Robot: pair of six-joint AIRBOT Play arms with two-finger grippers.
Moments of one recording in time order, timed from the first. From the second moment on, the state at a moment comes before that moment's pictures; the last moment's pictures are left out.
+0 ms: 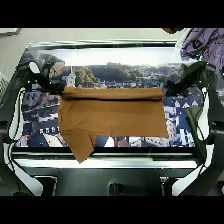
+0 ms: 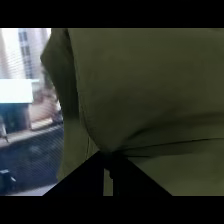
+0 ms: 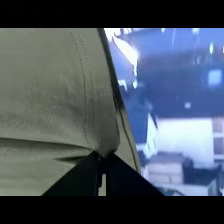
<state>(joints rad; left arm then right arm) 0.03 -1.98 1.97 1.42 -1.43 -1.49 -0.18 -1.95 1.93 1.84 -1.45 -1.47</state>
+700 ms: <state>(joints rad) 0.01 -2.05 1.97 1.42 -1.56 -1.50 -0.18 -2.06 1.93 1.85 -1.56 -1.45</state>
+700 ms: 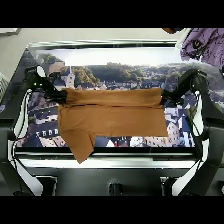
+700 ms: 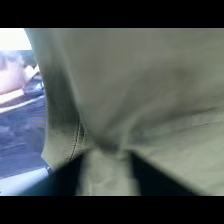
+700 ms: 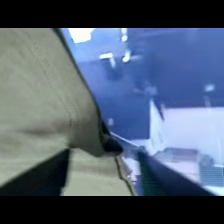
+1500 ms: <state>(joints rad) 0.35 -1.21 0.90 1.16 -1.36 -1.62 -0.44 -1.56 1.37 2.07 -1.47 -1.68</state>
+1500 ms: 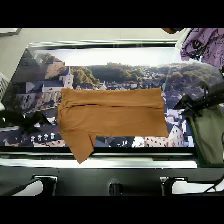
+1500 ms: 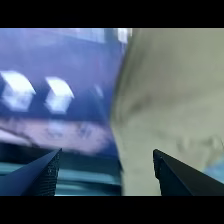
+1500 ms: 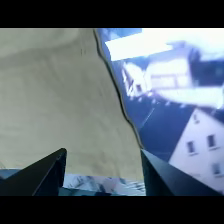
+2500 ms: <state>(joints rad) 0.07 -1.15 0.44 0.82 -0.99 -1.53 -0.45 -1.47 1.22 2.05 -1.45 -1.76</state>
